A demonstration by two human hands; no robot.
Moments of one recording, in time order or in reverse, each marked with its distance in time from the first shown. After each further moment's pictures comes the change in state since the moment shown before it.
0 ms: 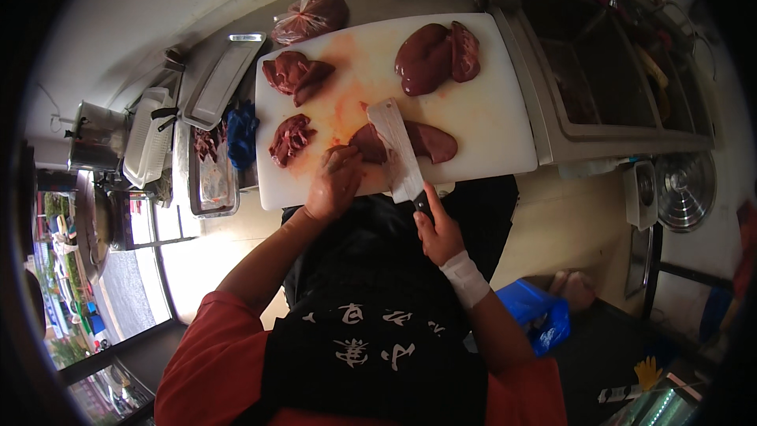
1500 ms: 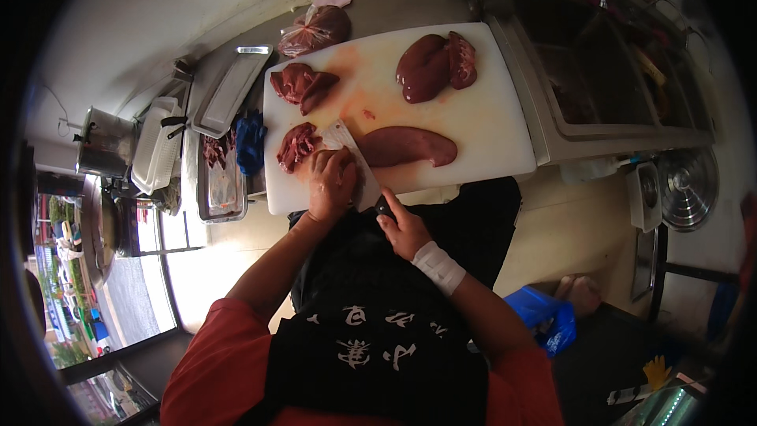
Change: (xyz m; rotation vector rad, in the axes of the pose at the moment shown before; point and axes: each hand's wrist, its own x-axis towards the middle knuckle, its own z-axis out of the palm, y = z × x) left_hand 0.002 -0.002 0.002 0.062 0.204 -0.166; right_hand 0.024 0.005 0.050 -0.027 -0.172 0.018
